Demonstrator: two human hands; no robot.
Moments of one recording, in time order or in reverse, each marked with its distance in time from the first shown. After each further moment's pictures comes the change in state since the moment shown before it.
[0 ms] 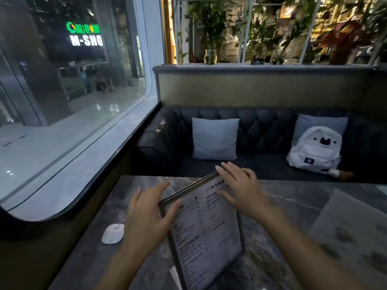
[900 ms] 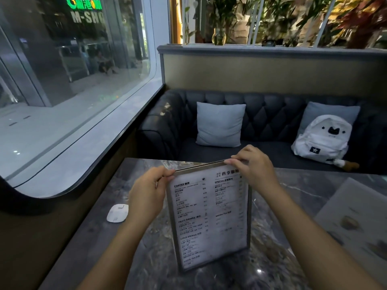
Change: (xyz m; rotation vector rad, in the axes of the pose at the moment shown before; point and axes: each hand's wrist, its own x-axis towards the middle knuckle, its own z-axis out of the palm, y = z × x) left_hand 0.018 -0.034 0.020 -0.211 0.108 -0.118; right_hand 0.018 -0.003 -0.018 0.366 0.191 0.223
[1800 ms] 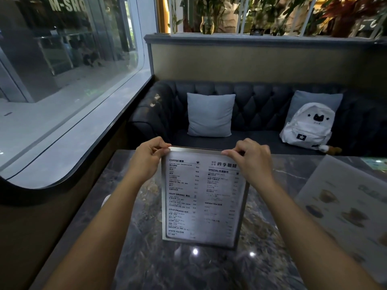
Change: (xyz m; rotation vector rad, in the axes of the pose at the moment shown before) left_hand 0.045 -0.002 0.006 -0.190 -0.225 -0.084; right_hand -0.033 -0.008 -0.014 -0.101 0.090 0.086
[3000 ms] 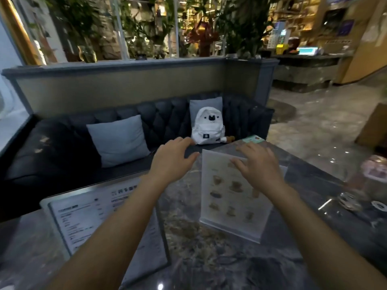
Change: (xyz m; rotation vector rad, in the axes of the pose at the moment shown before) left_hand -0.025 0.173 0.195 0.364 -0.411 0.695; right_hand -0.095 0.086 -0.189 -0.604 0.156 0.230
